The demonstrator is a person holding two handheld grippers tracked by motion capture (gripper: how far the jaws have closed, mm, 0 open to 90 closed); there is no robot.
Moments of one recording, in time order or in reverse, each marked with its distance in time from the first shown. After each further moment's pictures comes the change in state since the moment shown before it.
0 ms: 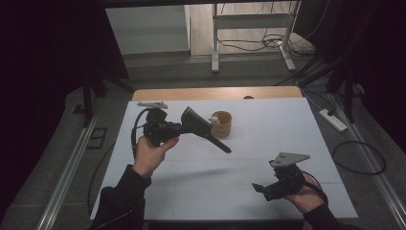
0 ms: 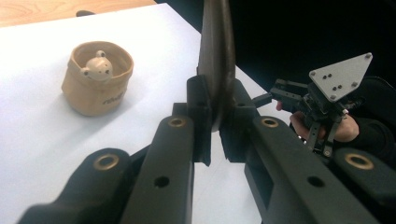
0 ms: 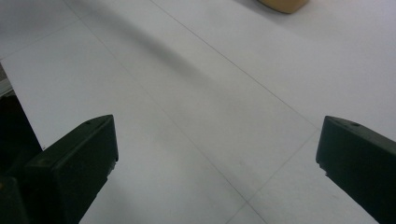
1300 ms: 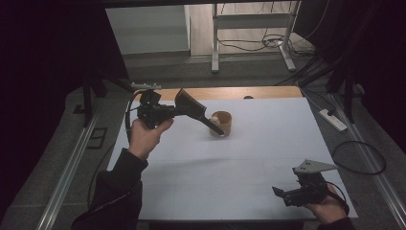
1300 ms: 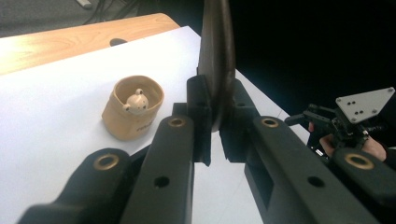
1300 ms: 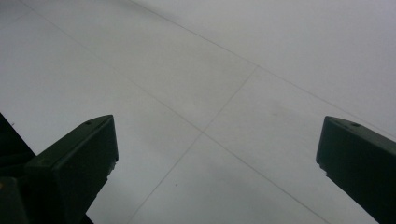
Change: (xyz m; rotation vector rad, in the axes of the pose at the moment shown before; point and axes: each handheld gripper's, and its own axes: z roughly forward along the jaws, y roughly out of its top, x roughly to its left) left arm 0.012 0.040 -0.017 -0.032 0.071 0.001; right arm -0.014 -0.038 -0.039 0.008 -0.120 0.136
